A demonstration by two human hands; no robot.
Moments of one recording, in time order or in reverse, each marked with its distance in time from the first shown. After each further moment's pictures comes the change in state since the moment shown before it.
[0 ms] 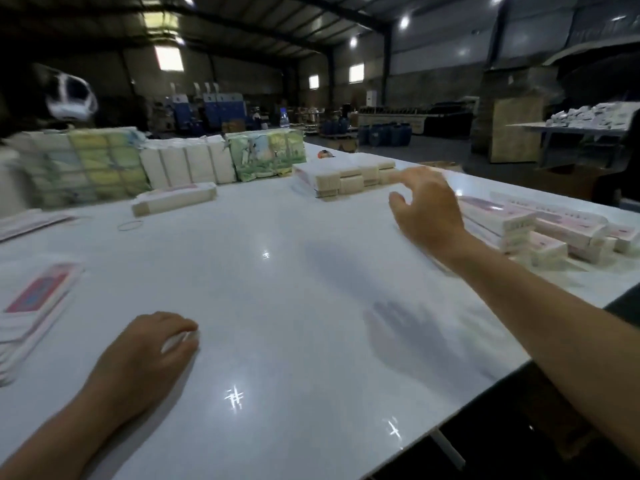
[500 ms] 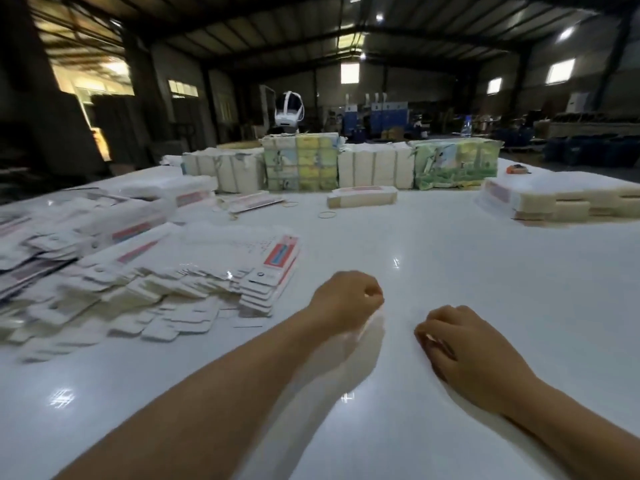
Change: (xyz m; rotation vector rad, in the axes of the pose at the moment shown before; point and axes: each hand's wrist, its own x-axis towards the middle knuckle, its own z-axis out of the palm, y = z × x) left_hand 0.036 -0.023 -0.037 -0.032 -0.116 -0.188; right_hand -0.119 -0.140 0.121 0.101 -0.629 -0.502
